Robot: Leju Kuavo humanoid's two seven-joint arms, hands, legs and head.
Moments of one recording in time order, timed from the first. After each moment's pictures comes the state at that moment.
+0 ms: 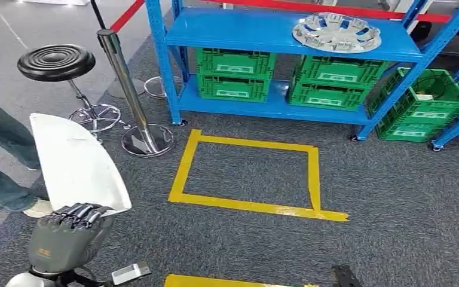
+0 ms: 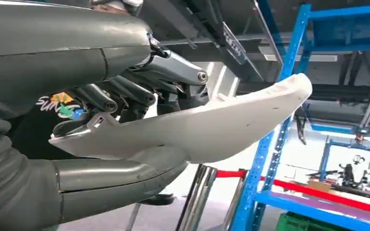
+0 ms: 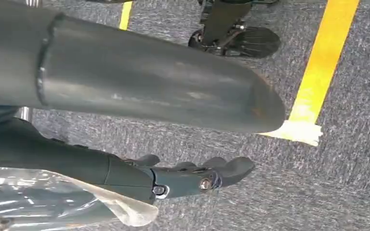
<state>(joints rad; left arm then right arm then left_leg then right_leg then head) 0.23 0.43 -0.54 -1.66 -1.49 0.68 0.27 -0.06 -0.11 0.55 -0.33 -0.32 -0.34 -0.12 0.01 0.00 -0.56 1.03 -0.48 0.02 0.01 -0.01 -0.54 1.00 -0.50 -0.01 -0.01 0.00</state>
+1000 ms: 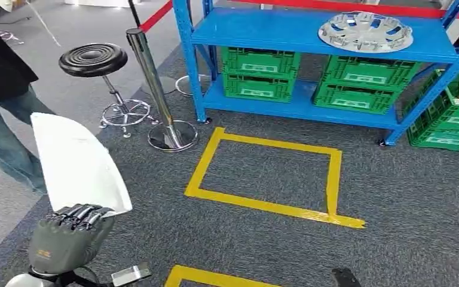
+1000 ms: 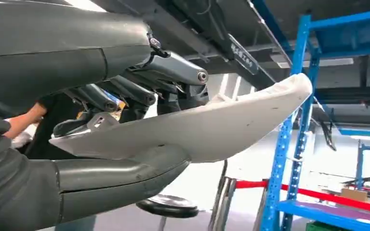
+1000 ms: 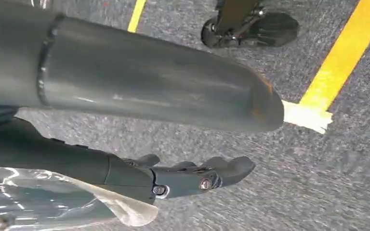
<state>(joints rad) 0.25 0.42 -0.52 -1.67 -1.50 0.68 0.27 -0.05 -0.11 0.55 -0.33 -0.24 -0.39 -0.07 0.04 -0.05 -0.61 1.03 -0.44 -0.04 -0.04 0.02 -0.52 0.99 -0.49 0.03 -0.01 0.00</state>
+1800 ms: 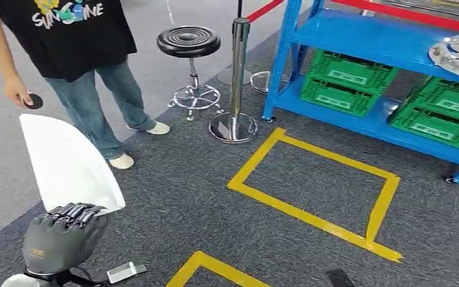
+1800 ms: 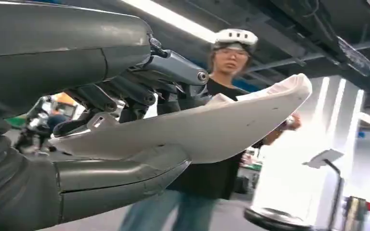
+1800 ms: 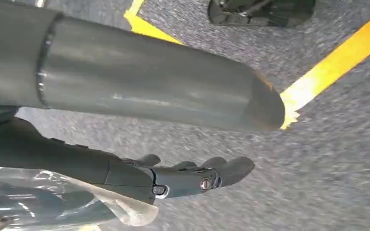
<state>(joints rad) 0.24 0.43 -0.52 -1.67 -1.50 0.68 0.30 -0.02 -0.12 0.55 -0.38 -0.14 -0.42 -0.01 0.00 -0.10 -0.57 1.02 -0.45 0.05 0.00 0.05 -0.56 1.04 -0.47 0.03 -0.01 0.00</state>
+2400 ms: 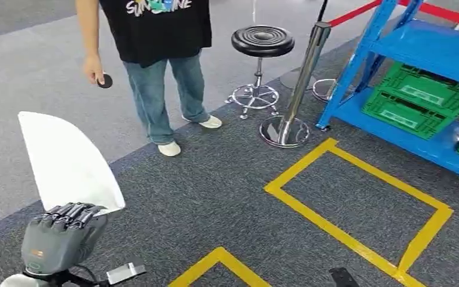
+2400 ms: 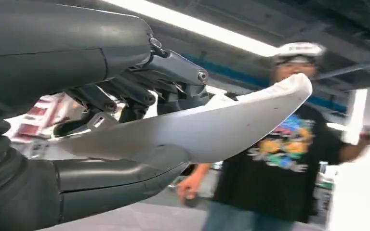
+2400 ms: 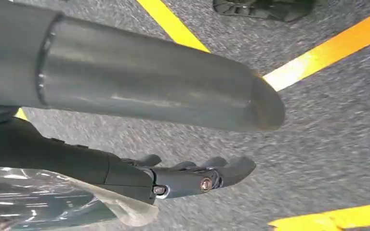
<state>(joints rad) 0.24 0.43 -0.52 -1.68 -1.51 0.68 0.29 -0.02 -0.13 0.52 -0.39 -0.09 -0.41 0.01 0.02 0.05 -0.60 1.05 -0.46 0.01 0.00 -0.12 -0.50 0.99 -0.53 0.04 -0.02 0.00</state>
